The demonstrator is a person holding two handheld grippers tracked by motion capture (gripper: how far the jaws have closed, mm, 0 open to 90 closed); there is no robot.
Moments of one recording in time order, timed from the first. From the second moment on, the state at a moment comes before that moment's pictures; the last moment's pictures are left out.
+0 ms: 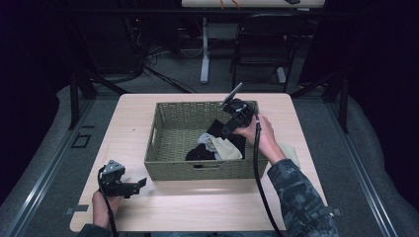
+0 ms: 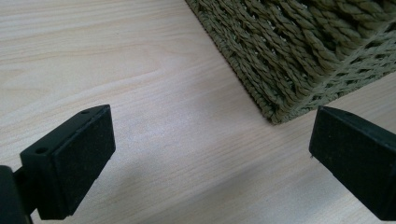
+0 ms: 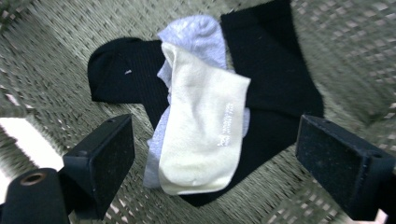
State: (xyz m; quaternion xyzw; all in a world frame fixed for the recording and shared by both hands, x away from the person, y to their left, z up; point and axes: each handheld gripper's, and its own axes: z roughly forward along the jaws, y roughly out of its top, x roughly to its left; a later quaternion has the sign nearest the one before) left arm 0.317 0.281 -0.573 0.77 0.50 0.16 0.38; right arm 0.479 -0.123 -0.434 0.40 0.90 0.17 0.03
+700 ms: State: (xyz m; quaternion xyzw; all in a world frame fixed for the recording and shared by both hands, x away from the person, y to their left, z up) left arm 0.317 0.281 -0.573 0.77 0.50 0.16 0.38; right arm 0.486 -0.099 -0.487 0.40 0.91 0.12 -0.01
